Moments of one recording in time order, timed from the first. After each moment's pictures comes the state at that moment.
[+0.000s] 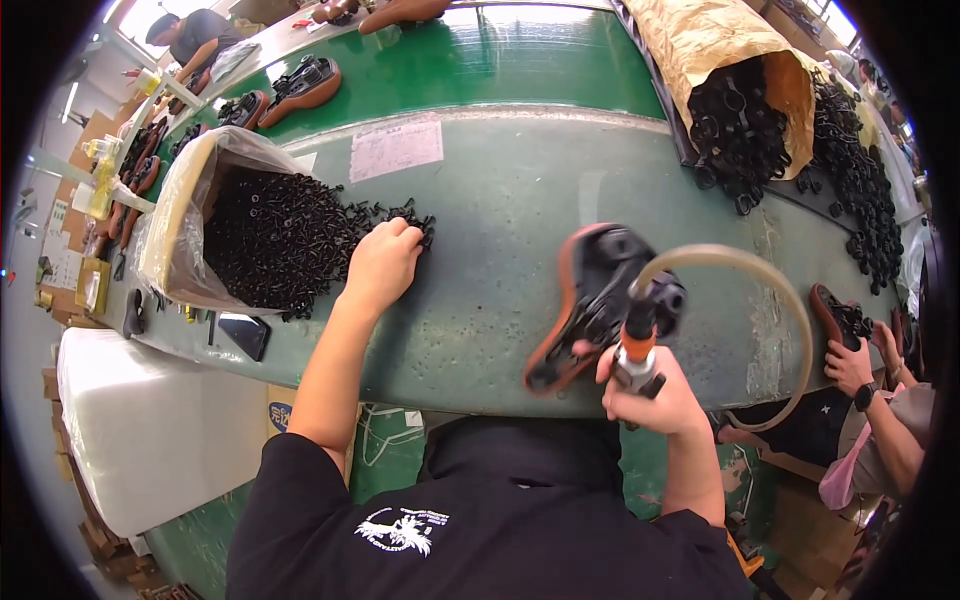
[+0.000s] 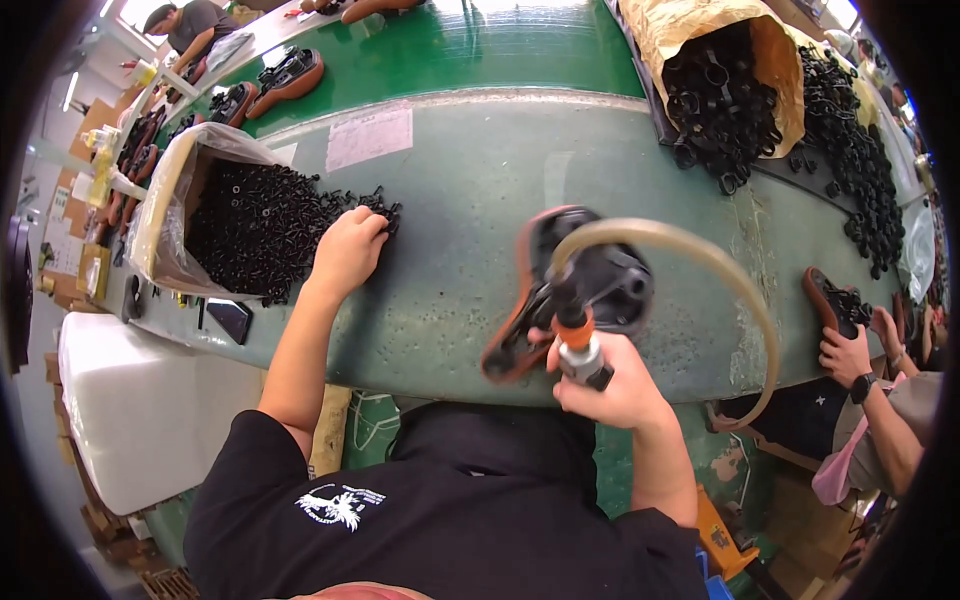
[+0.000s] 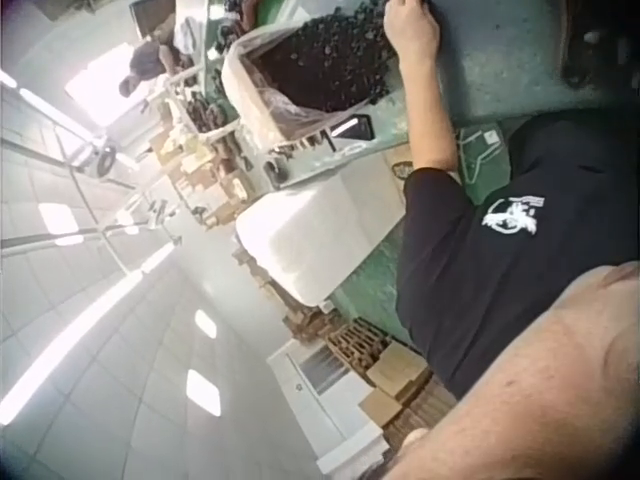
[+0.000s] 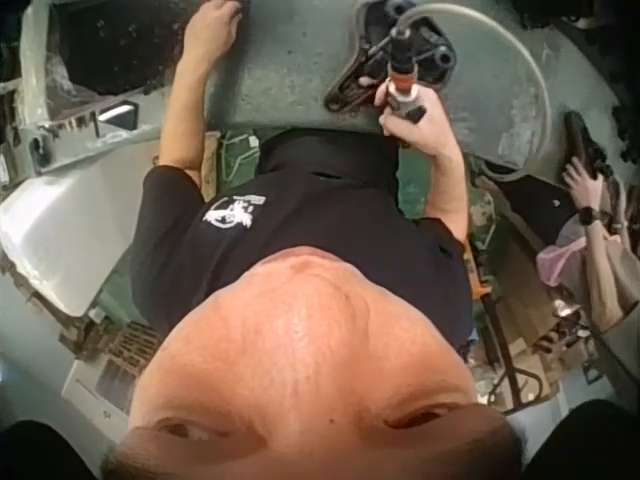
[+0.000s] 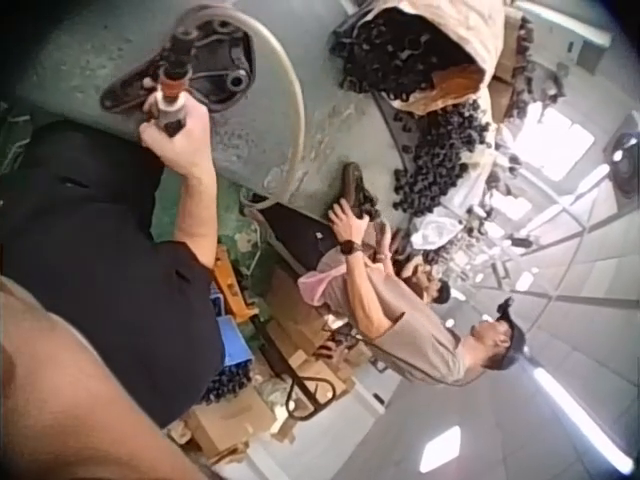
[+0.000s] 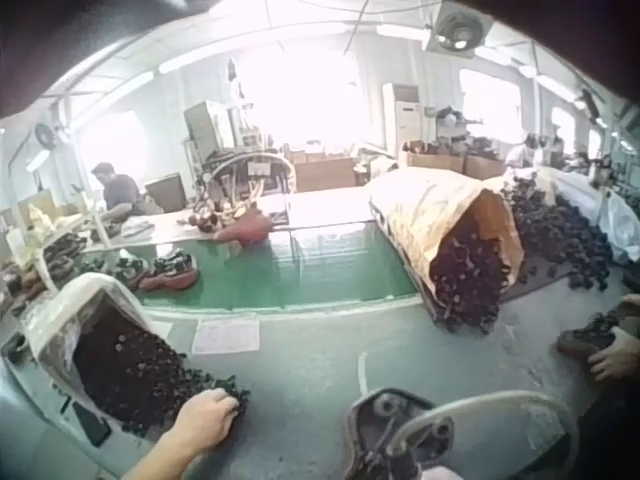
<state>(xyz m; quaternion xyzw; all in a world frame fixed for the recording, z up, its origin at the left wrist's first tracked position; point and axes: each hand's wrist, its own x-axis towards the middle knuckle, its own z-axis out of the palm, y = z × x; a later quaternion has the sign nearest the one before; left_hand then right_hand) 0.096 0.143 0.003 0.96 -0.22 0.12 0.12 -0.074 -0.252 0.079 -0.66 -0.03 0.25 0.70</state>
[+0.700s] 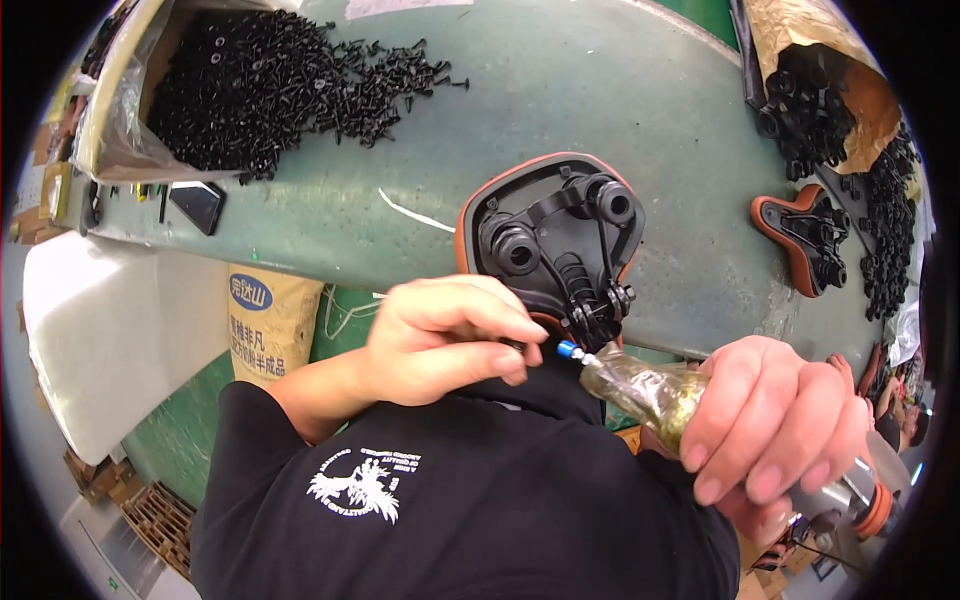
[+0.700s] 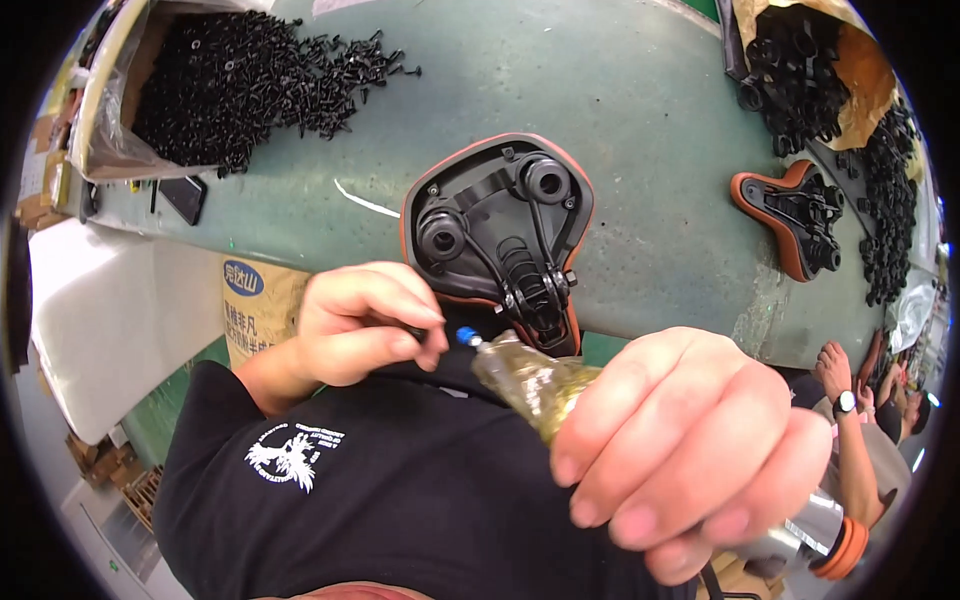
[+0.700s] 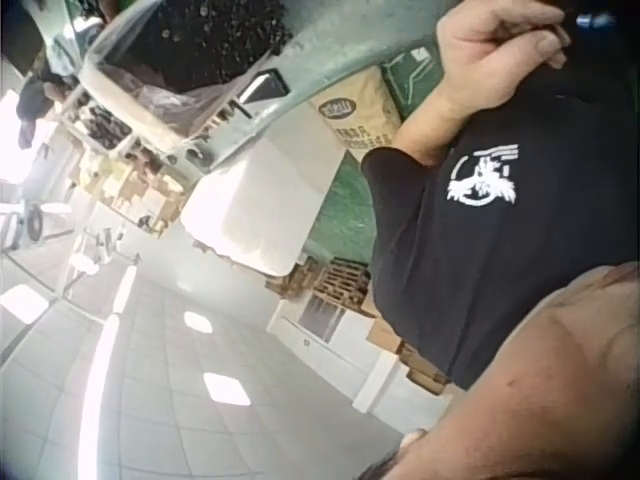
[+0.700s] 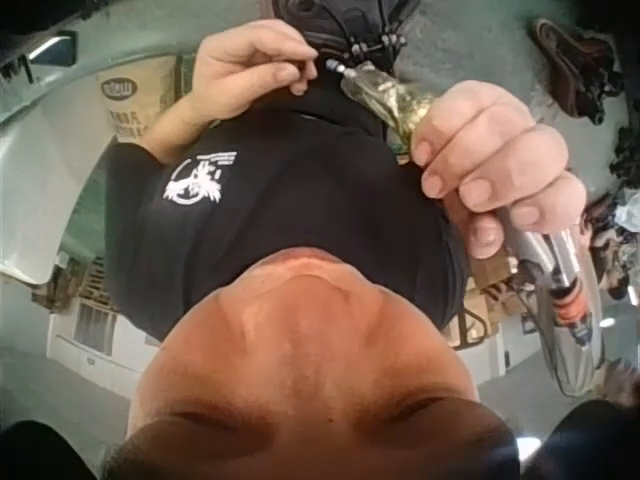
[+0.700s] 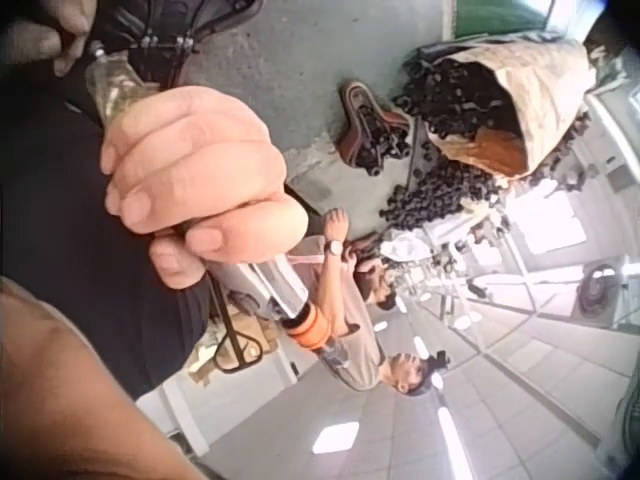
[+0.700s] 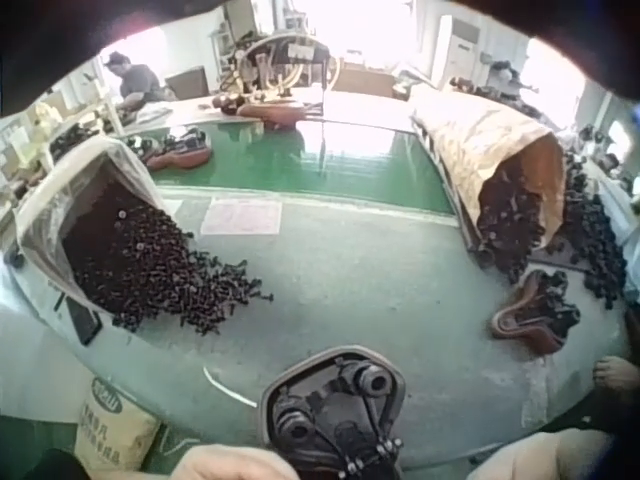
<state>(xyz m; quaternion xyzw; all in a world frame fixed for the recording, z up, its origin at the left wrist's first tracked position) -0.086 0.070 0.070 0.45 -0.15 -0.19 0.86 -0.058 -0.189 0.157 -0.44 -0.35 -0.06 0.83</state>
